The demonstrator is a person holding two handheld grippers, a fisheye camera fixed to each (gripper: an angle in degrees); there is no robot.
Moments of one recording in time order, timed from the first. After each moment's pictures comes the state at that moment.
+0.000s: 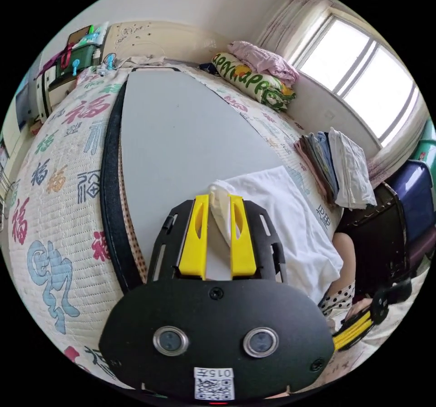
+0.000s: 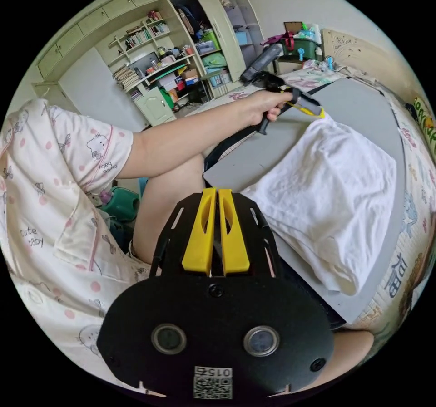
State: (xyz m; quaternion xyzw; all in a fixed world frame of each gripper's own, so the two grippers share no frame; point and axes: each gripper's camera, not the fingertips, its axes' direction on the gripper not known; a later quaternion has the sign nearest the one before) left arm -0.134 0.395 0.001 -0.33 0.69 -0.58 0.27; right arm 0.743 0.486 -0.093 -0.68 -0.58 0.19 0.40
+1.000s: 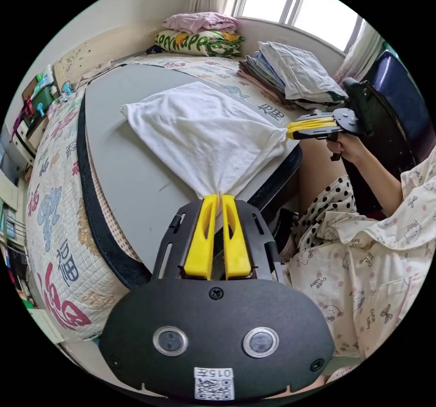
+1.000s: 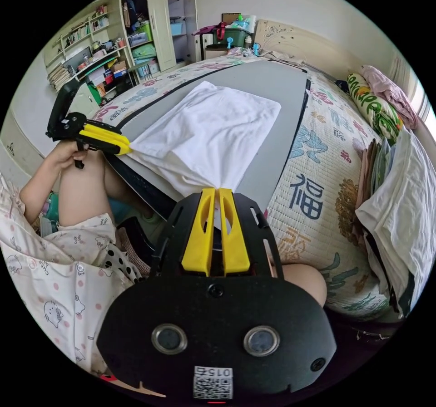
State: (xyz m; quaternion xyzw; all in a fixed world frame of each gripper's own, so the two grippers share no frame) left arm -0.298 0.286 -0.215 -0.31 0.76 -0.47 0.32; right arm 0.834 0.529 -0.110 -0.77 -0.45 0.07 0.45
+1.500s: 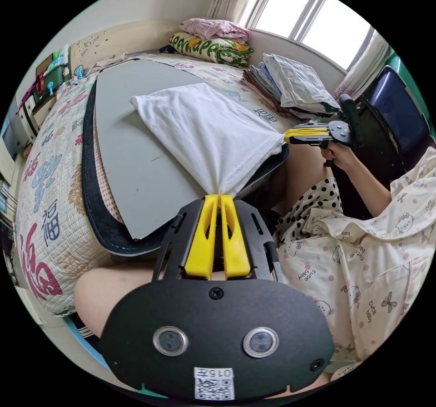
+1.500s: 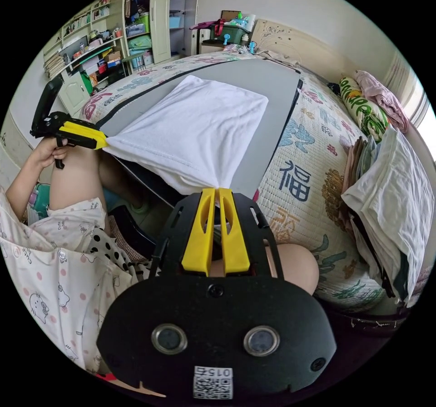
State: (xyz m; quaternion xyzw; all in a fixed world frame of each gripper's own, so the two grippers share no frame) left arm -0.328 0.279 -0.274 -0.32 0.75 -0.49 0.30; right arm 0.846 0.511 -0.120 -0.77 -0.44 0.01 0.46
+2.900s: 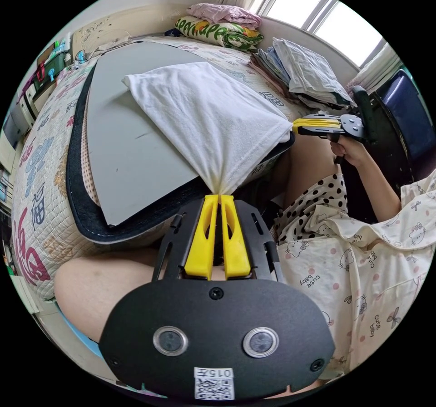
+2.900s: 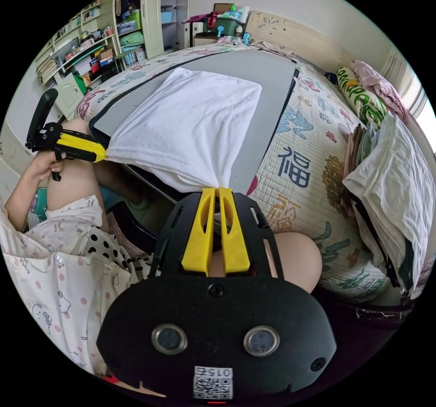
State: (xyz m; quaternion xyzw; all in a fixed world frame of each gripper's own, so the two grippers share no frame) left arm -0.295 0.250 -0.266 -0.36 0.76 -0.47 0.27; right arm 0.892 0.586 -0.061 -0.79 -0.43 0.03 0.44
